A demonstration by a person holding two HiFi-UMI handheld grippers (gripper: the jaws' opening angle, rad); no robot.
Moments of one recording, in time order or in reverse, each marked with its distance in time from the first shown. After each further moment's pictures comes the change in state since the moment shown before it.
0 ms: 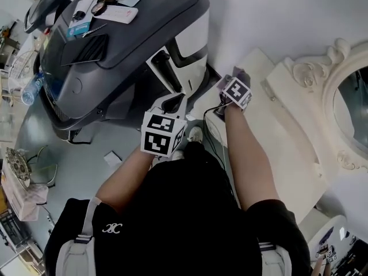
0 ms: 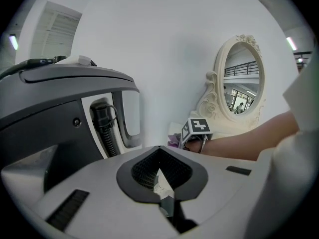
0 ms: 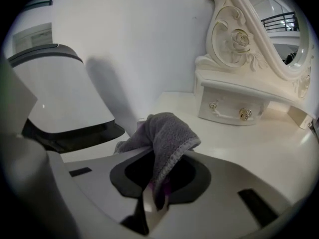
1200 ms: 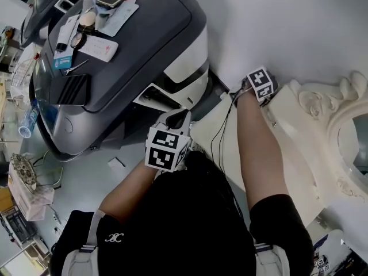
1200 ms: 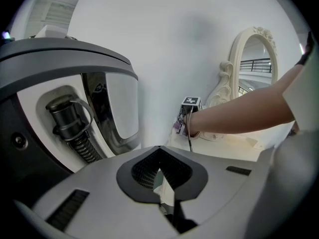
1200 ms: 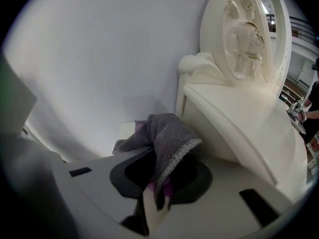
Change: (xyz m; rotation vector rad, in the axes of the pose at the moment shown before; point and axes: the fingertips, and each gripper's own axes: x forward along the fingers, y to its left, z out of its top) left arm 0.078 0.014 0.017 -0.030 0.115 -0.010; right arm 0.087 -0.056 0.119 0.298 -0.023 -0.368
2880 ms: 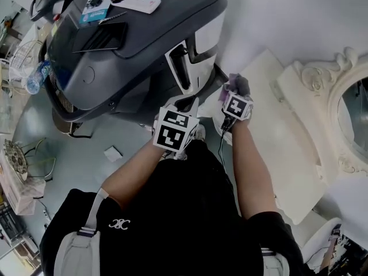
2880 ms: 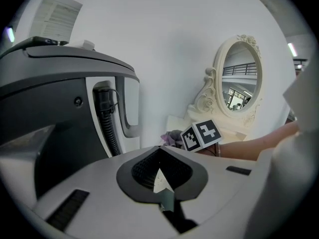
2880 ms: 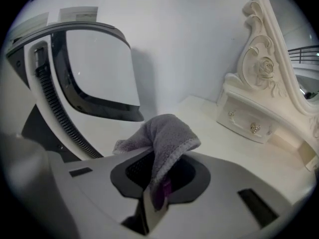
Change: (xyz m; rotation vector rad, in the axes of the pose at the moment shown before) left arm -0.071 -0.006 -0.058 0.011 -0.055 -0.042; right arm -0.136 -0.010 -0.173 -0.648 -0.064 0.500
